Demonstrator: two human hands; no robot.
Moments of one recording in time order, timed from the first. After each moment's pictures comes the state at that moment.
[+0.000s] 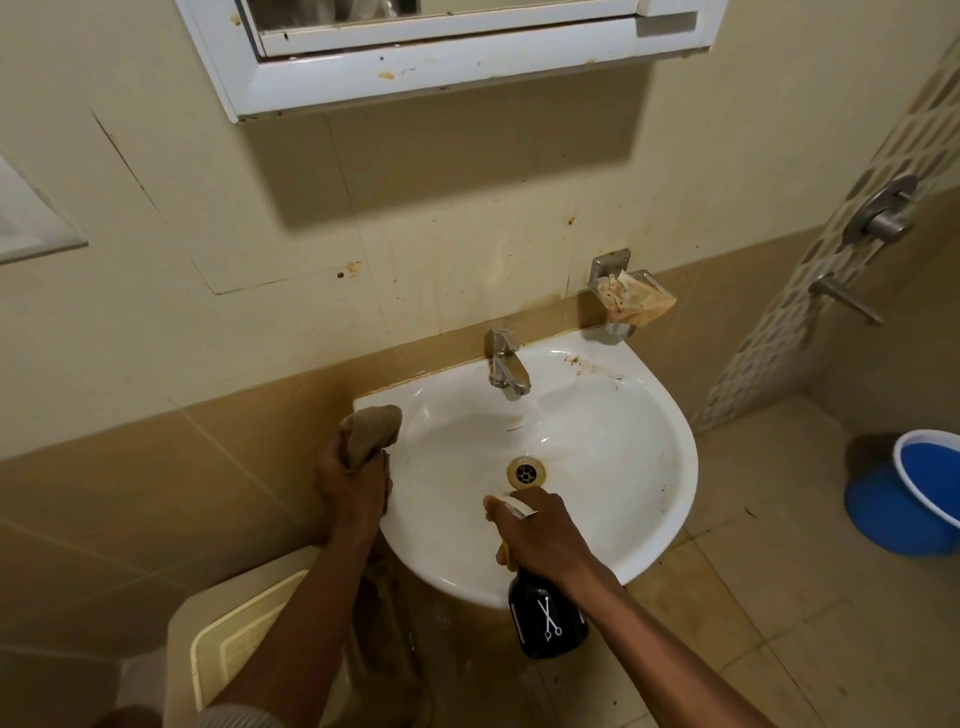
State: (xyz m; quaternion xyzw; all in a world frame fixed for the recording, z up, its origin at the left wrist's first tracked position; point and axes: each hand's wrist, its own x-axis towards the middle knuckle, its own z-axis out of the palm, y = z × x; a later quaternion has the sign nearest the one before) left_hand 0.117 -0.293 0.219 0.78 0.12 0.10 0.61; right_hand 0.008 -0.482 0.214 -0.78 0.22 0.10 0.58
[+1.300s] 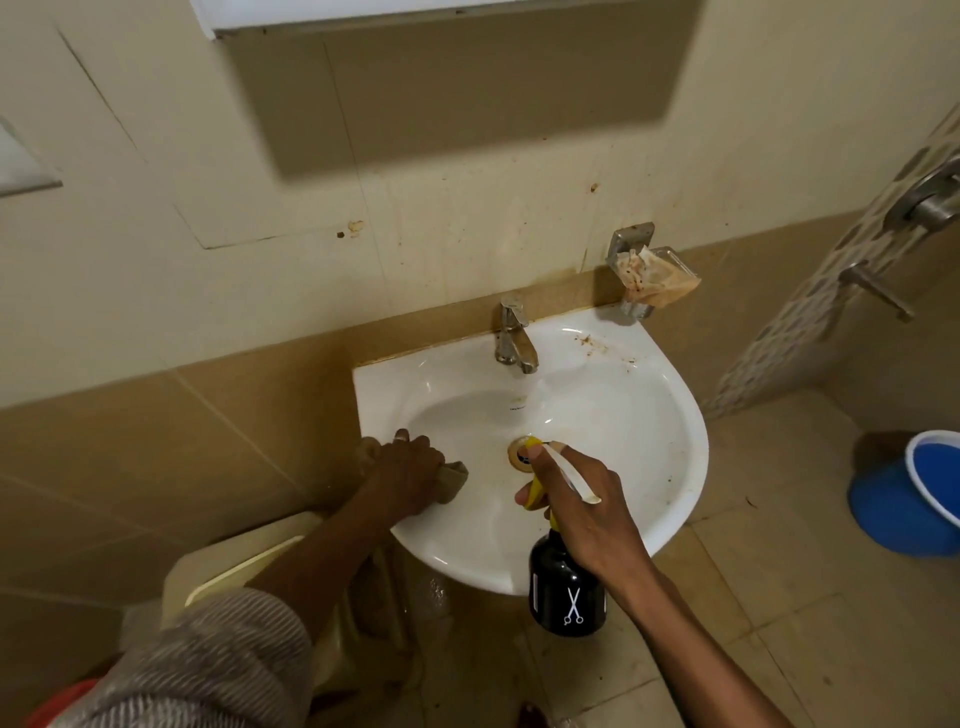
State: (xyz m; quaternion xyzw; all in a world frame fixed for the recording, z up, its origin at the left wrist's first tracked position) left_hand 0.137 -0.321 0.175 0.94 -0.26 -0.19 -0.07; right_hand -0.013 -0.507 0.264 -0.78 0.18 -0.02 0.60
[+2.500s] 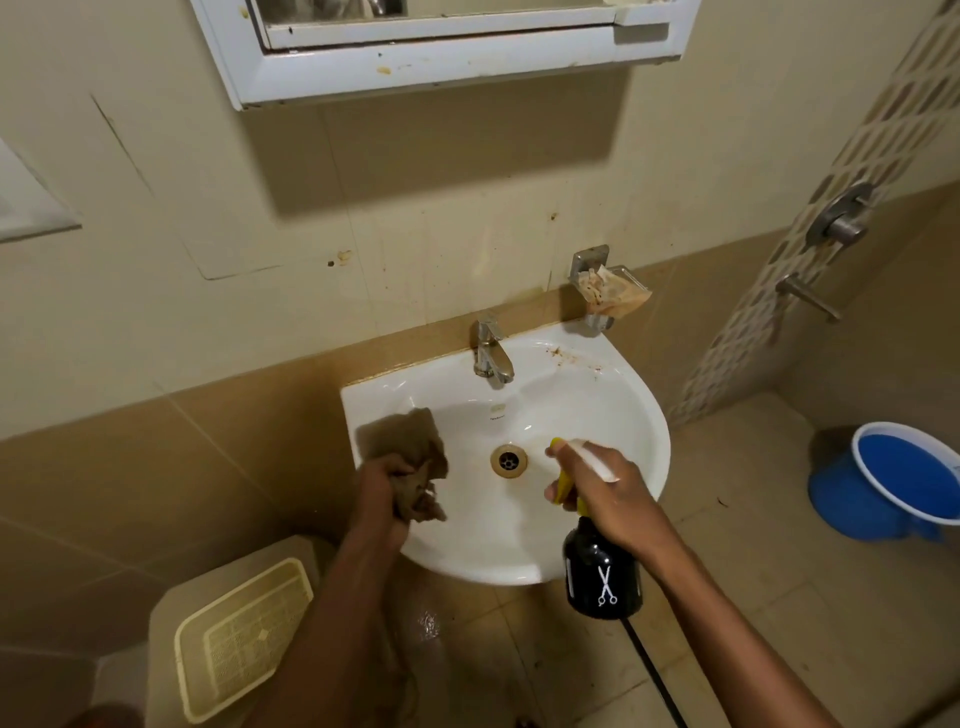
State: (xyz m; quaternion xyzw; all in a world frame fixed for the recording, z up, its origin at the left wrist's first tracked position) left_hand 0.078 -0.316 0.229 0.54 0.26 -0.24 0.76; right_hand -0.036 -0.539 0.292 -0.80 0.23 0.01 0.56
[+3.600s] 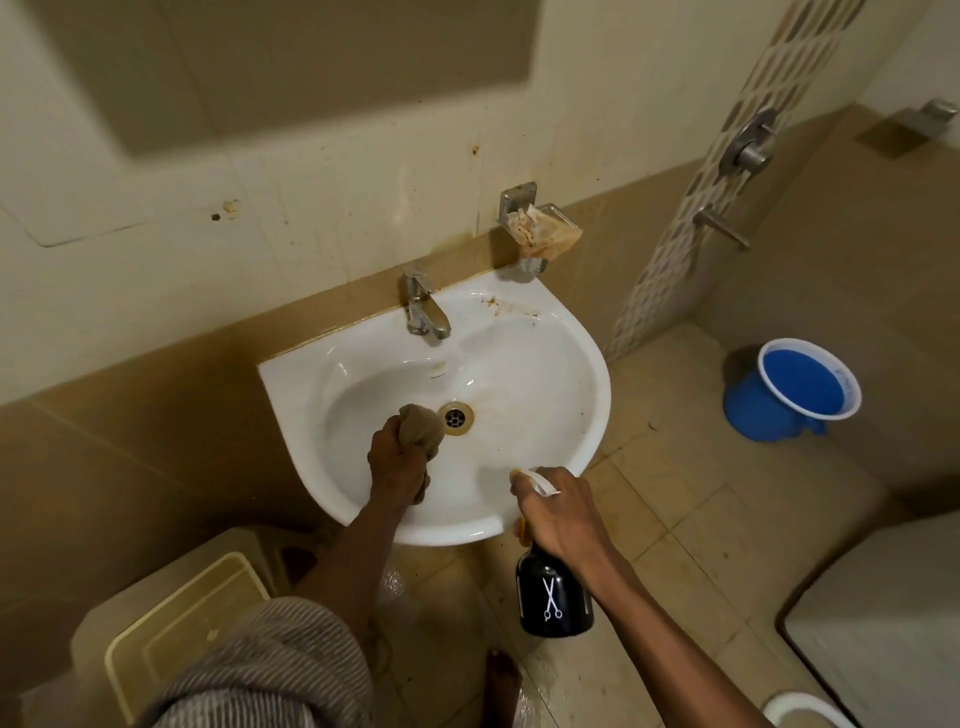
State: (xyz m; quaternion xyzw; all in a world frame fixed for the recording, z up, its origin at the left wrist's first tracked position) left_hand 0.082 -0.376 0.154 0.81 0.01 -0.17 0.56; right_hand -0.076 -0.512 0.233 -0.78 0.37 0.03 0.51
